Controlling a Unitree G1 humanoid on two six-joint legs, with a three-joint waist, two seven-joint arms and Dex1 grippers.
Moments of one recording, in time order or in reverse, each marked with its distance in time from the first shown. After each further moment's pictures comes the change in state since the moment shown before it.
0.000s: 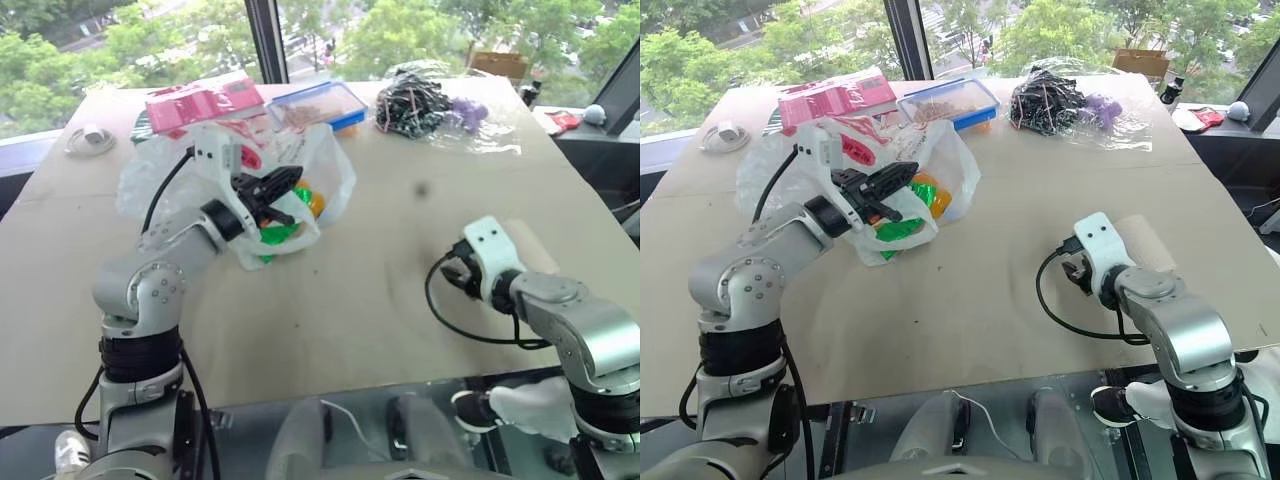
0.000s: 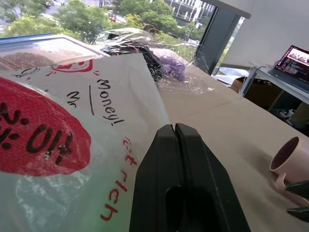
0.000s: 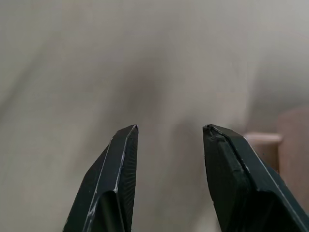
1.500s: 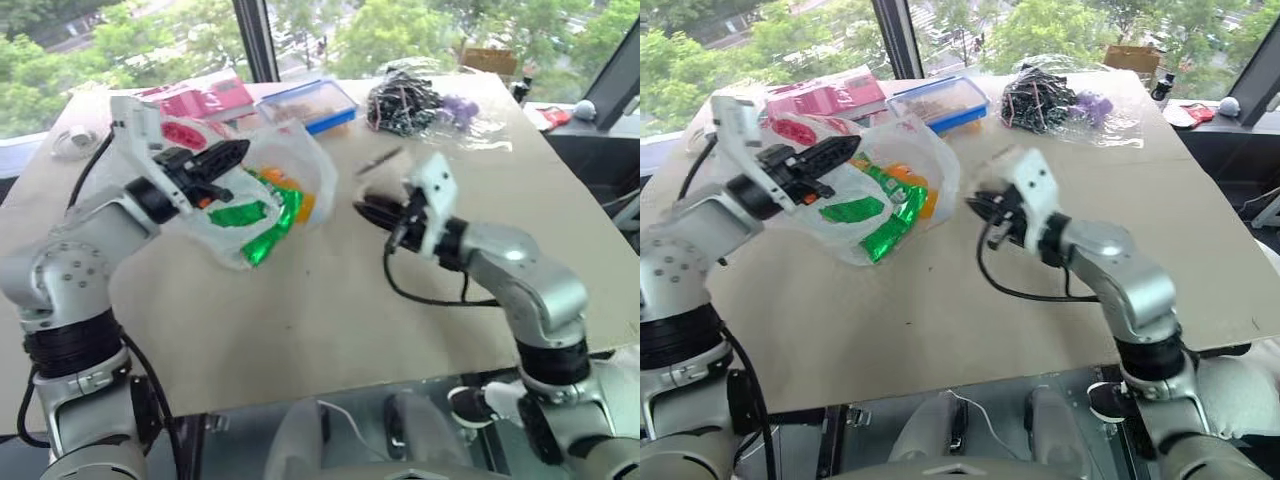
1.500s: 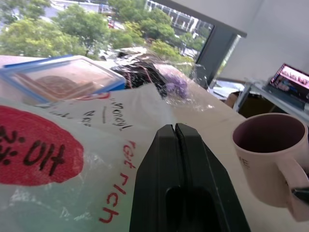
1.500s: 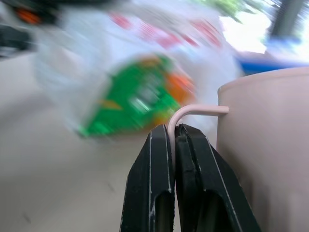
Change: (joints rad) left arm -0.047 0.201 0.256 0.127 -0.220 0.161 -0.087; right arm -0.298 0.299 0.141 0.306 0.146 -0.651 0.298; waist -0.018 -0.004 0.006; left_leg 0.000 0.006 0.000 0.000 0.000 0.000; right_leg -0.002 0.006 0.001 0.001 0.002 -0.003
